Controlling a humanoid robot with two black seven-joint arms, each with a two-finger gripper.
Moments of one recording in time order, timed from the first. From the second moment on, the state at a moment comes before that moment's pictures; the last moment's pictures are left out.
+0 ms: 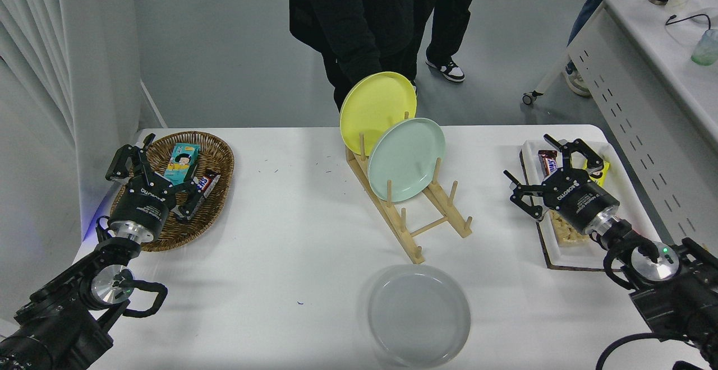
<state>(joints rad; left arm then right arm) -0.48 0.37 -0.93 -0.59 0.16 -0.52 -0.54 0.71 -0.29 0.96 0.28 0.20 0.74 -0.22</state>
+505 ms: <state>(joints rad) -0.48 0.37 -0.93 -0.59 0.16 -0.52 -0.54 0.74 -0.32 0.89 0.22 0.19 0.74 -0.22</state>
